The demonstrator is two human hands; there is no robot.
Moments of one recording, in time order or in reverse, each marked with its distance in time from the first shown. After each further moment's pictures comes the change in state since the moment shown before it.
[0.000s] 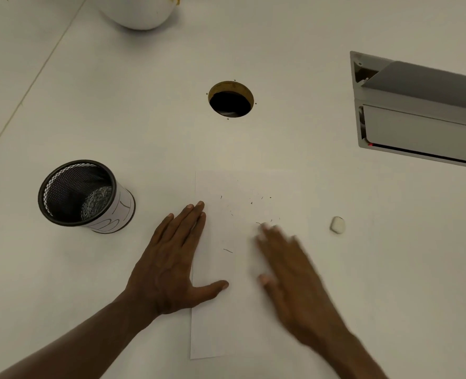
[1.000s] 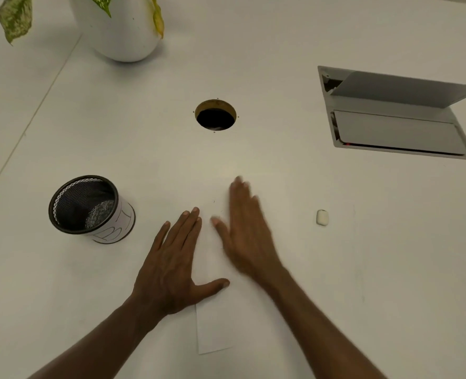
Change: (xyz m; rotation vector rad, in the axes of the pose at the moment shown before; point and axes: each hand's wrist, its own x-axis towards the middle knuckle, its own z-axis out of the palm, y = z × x) left_hand -0.002 0.003 -0.002 0.032 -0.016 -0.001; right_hand 0.087 -0.027 0.041 0.034 0.109 0.180
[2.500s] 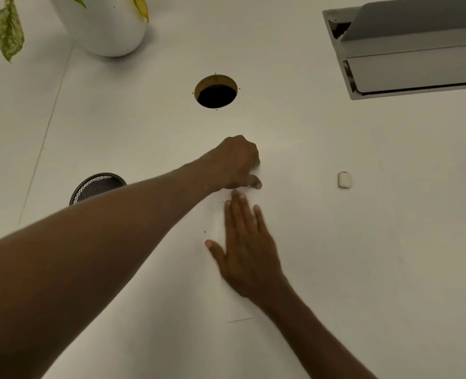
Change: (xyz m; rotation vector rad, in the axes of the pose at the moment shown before) left_hand 0.184 0.034 -0.058 0.190 -0.431 0.244; right_hand -0.051 -0.038 0.032 -0.120 0.007 0.036
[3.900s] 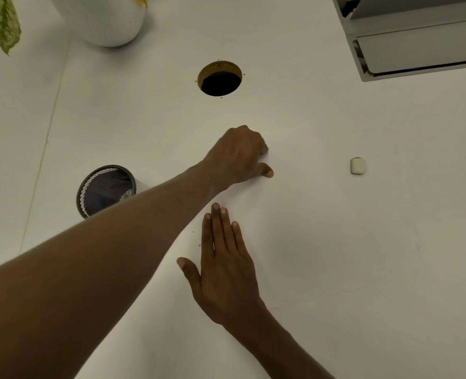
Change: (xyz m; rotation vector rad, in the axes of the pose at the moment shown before) left_hand -0.011 0.001 0.012 -0.050 0.128 -0.046; right_hand -0.027 -0.070 0.029 0.149 -0.027 0.056
